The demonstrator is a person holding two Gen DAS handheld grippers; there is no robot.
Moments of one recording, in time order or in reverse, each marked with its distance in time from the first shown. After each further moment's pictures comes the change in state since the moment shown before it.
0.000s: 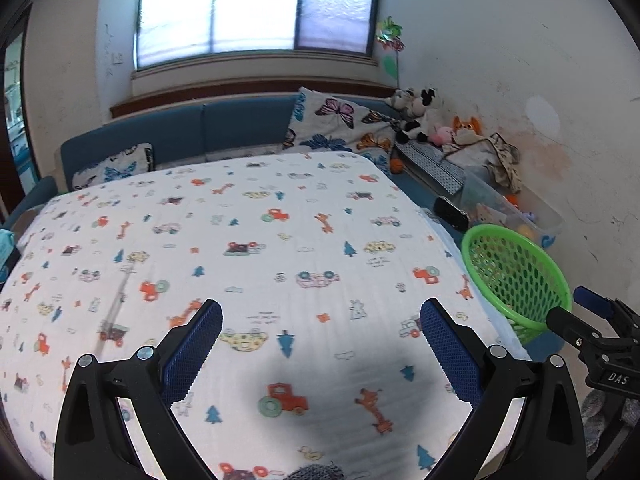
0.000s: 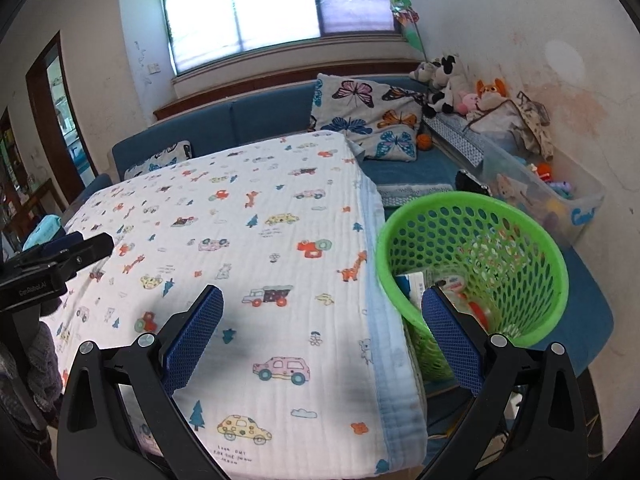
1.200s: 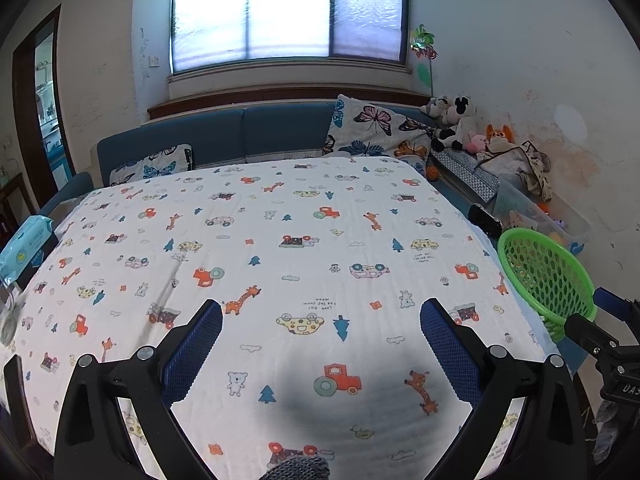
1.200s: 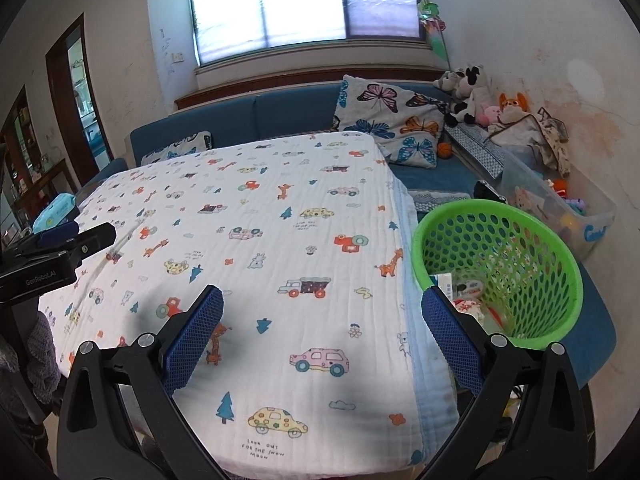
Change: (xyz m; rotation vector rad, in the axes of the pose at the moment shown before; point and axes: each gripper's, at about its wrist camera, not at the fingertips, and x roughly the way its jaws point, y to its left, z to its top) left arm -0.022 0.028 -0.018 -0.030 -0.026 0.120; right arm -0.005 0.035 -0.010 -0.068 -0.003 0.044
